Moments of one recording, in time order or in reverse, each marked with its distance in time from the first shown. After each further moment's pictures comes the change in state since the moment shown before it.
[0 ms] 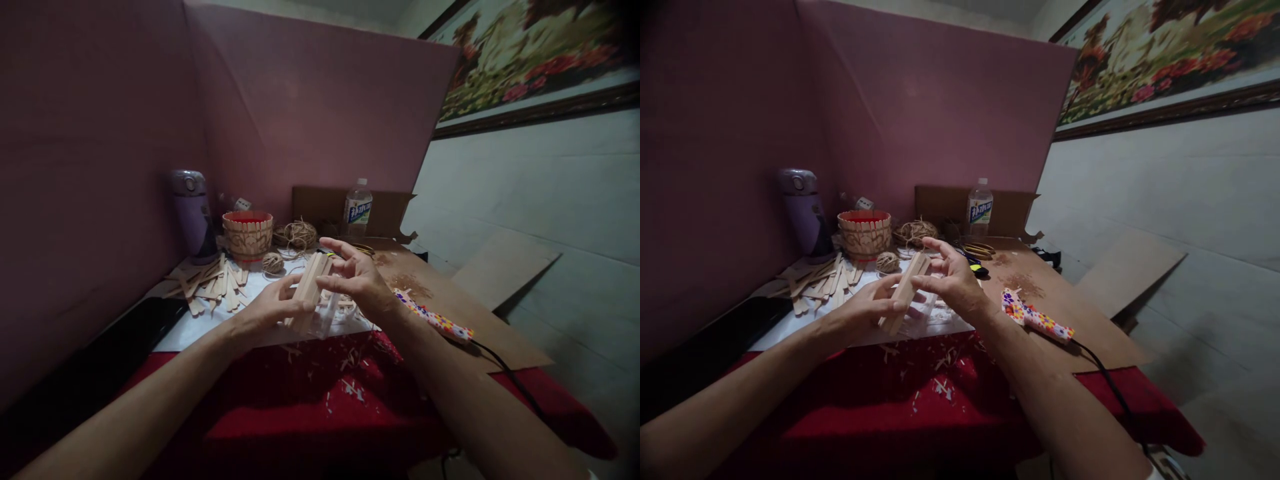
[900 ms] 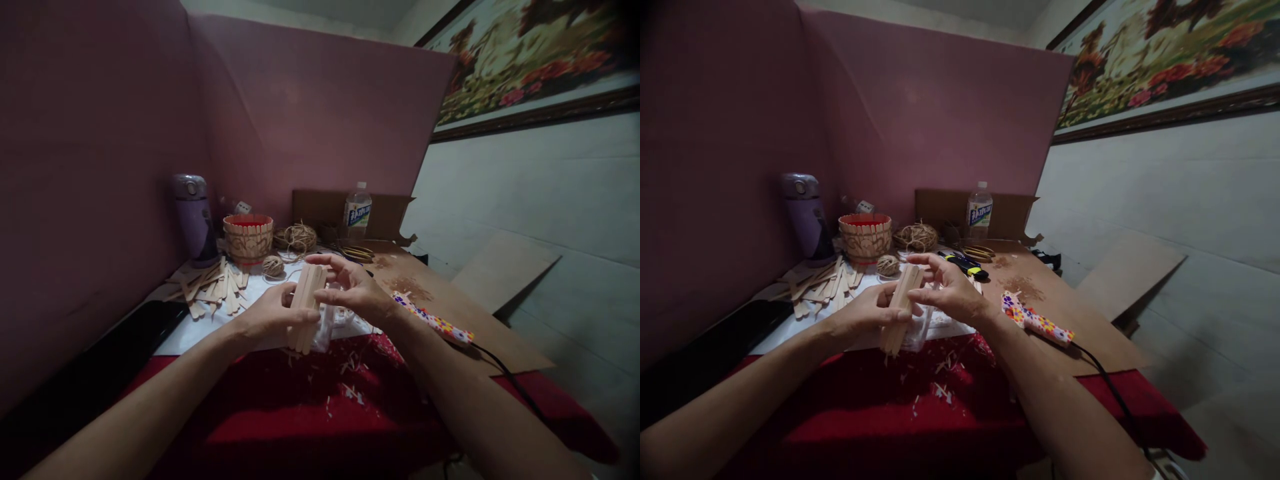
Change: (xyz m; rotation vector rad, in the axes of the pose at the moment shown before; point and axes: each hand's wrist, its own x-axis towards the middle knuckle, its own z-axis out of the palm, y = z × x) left_hand 0.002 -0.003 -0.007 0.183 0.015 -0.026; right_hand -0.001 0.000 -0.003 -0.133 -0.205 -0.031
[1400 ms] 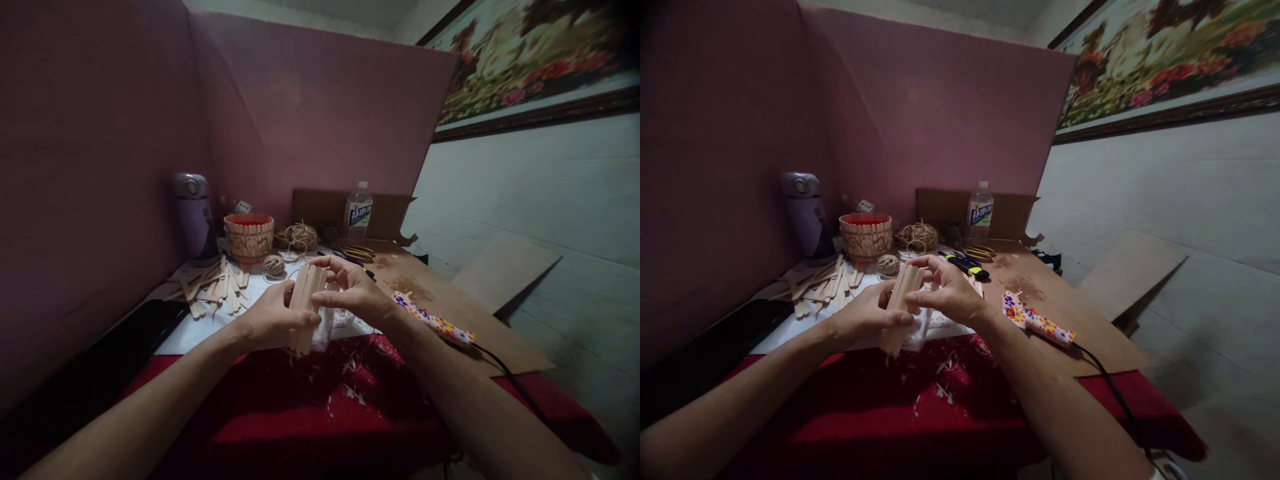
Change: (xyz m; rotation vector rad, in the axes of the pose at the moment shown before) left_hand 0.000 0.003 0.004 0.022 0.103 0.037; right_hand 0.003 0.006 0.002 -0.038 0.020 -0.024
